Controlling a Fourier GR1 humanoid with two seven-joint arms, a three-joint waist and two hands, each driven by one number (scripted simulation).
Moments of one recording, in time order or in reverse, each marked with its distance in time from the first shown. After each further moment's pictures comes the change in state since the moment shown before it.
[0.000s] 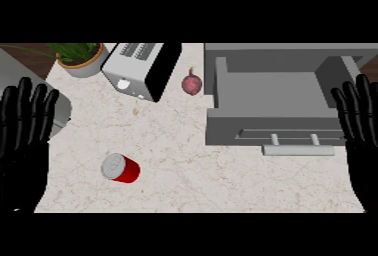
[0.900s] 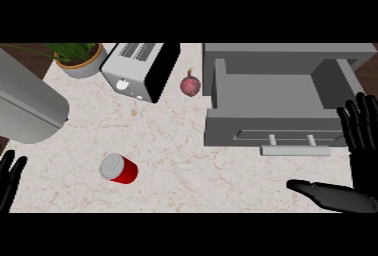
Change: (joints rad) left arm 0.422 -0.025 0.048 -0.267 0.079 0.015 0.308; right arm 0.097 0.036 -0.076 0.044 -0.015 -0.068 0.159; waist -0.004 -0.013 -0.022
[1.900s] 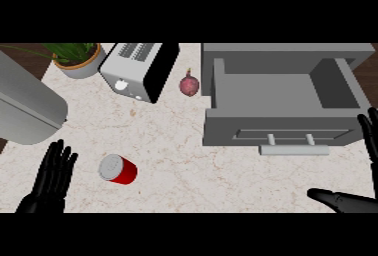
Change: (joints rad) left arm -0.013 -0.047 -0.147 0.274 -0.140 0.070 -0.154; right arm 0.052 -0.019 -0.092 -0.032 -0.067 0.061 -0.017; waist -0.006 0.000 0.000
